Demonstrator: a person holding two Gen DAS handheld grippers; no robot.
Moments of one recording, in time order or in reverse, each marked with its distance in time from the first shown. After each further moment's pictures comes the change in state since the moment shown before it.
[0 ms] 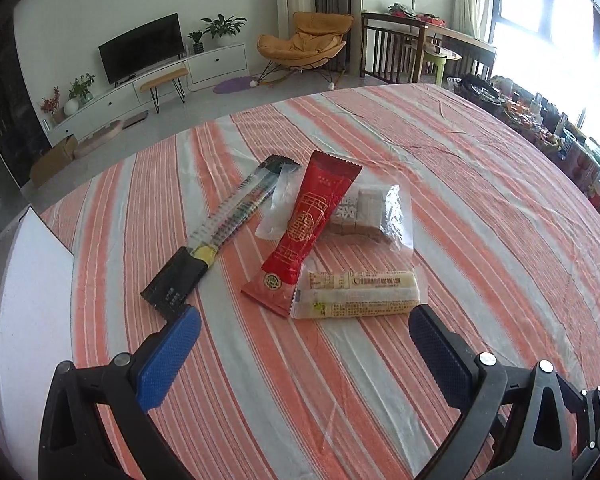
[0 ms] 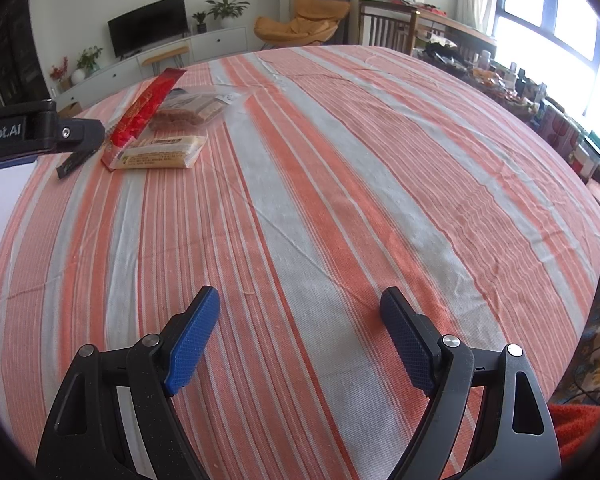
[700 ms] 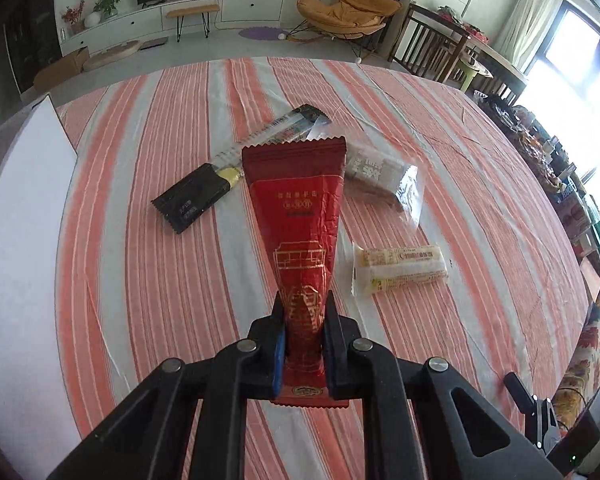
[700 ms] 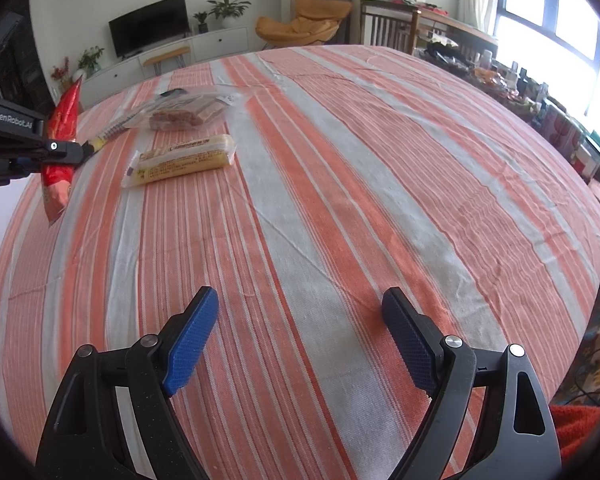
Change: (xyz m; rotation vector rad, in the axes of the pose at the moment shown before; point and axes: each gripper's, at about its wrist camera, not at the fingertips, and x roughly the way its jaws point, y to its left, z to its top) left arm -0.034 0.039 -0.048 -0.261 0.147 -0.125; right arm 0.000 0.000 0.001 0.001 0.000 0.003
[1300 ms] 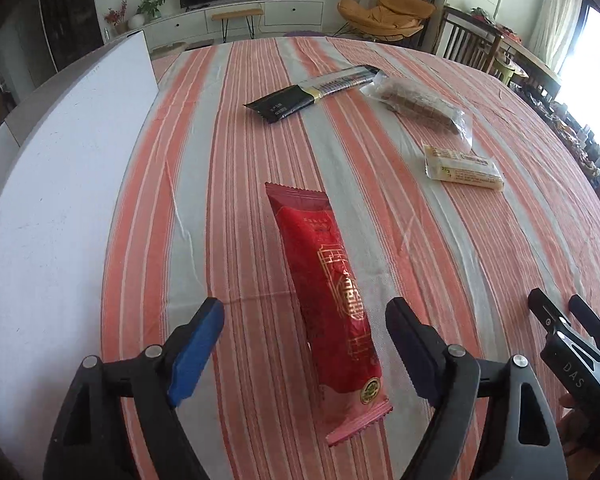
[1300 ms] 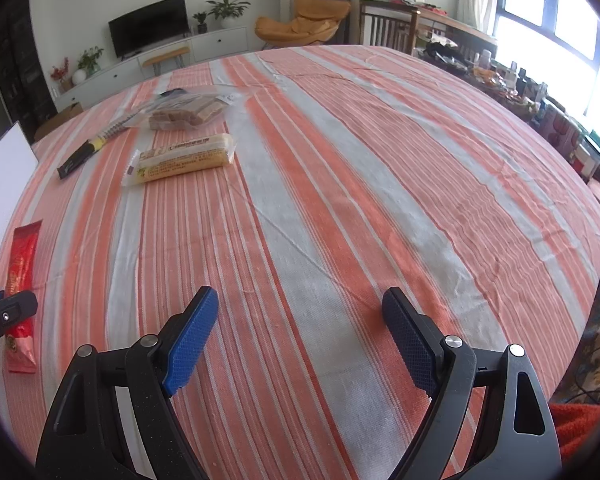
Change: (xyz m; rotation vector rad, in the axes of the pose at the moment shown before) left arm -0.005 0.028 -0.097 -0.039 -0.077 0.201; right arm 0.001 0.000 0.000 0.002 -0.001 -0.004
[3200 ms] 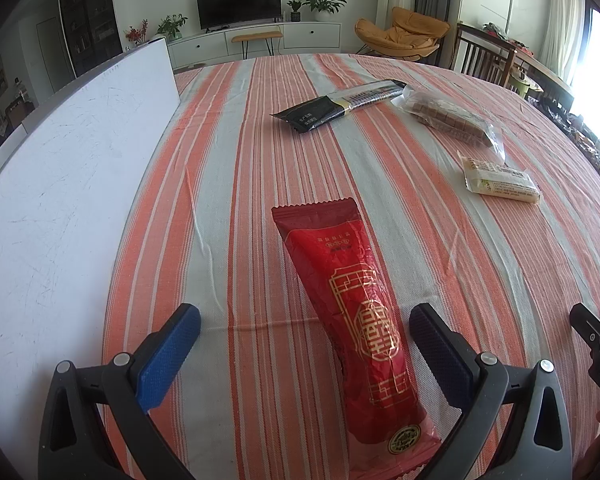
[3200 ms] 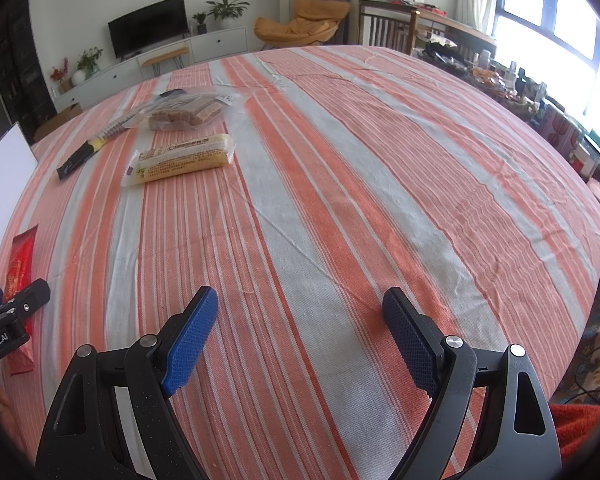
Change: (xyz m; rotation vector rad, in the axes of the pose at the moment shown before) left arm 0.019 0.012 -0.002 -0.003 -0.071 0.064; right arm 0.000 -0.001 0.000 0.000 -0.002 0.003
